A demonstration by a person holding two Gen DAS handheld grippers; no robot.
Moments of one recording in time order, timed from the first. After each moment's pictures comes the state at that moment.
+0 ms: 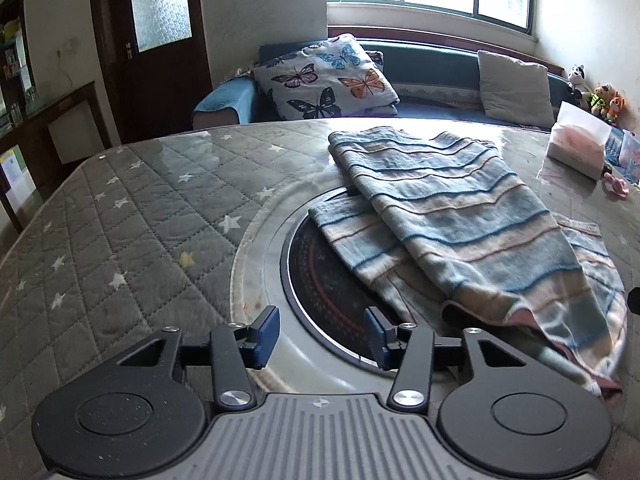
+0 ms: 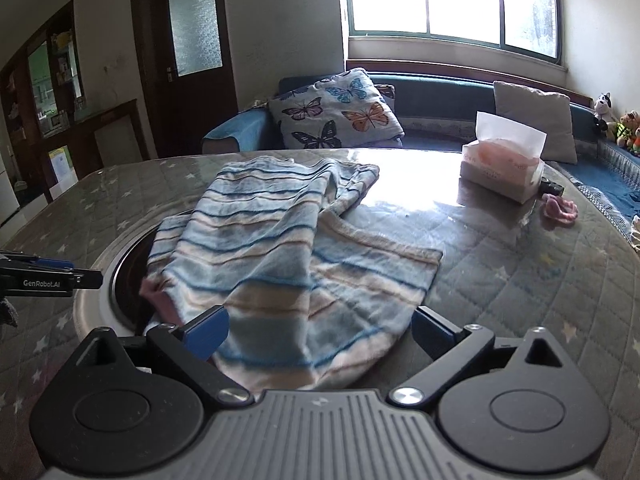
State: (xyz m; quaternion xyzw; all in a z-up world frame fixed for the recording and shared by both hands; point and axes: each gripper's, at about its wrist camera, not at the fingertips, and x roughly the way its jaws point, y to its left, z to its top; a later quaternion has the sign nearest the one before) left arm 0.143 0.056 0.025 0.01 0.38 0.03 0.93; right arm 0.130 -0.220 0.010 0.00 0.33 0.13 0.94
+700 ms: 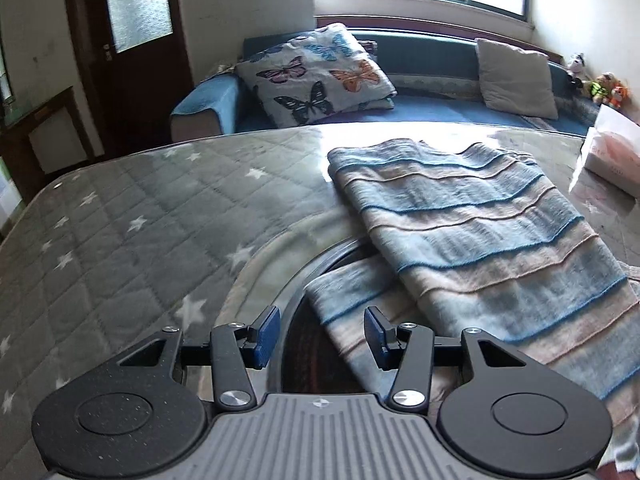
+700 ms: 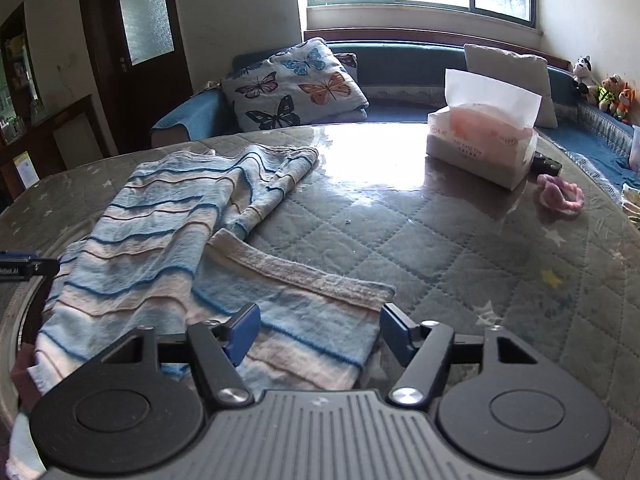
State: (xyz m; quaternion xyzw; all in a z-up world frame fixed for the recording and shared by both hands) left arm 0.257 0.064 -0.001 0.02 0.39 0.01 0.92; right arm 0.242 -0.254 -0.028 0.02 0.37 0.09 0.93
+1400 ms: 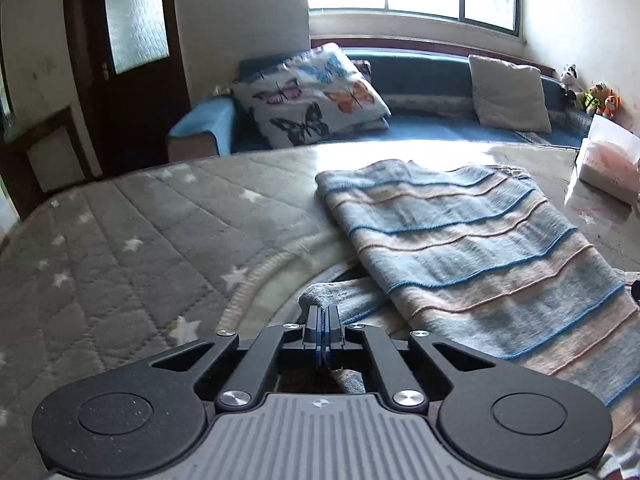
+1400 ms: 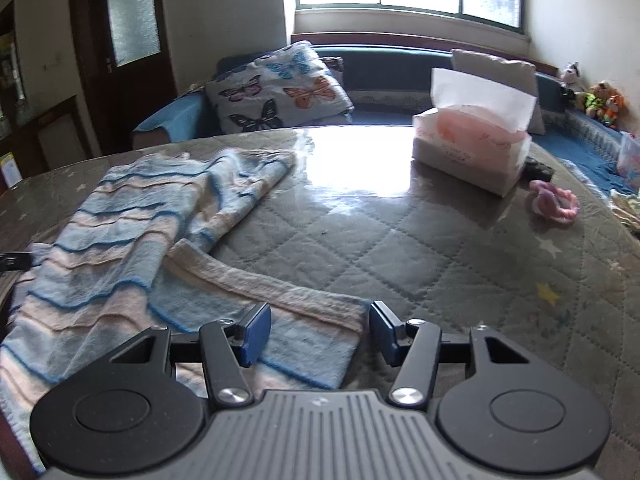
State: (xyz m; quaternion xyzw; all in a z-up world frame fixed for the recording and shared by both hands) left arm 0.251 0.060 0.005 0.03 0.35 0.02 0.94; right arm 0.259 -0.258 -0.039 0.01 0.36 0.06 0.93
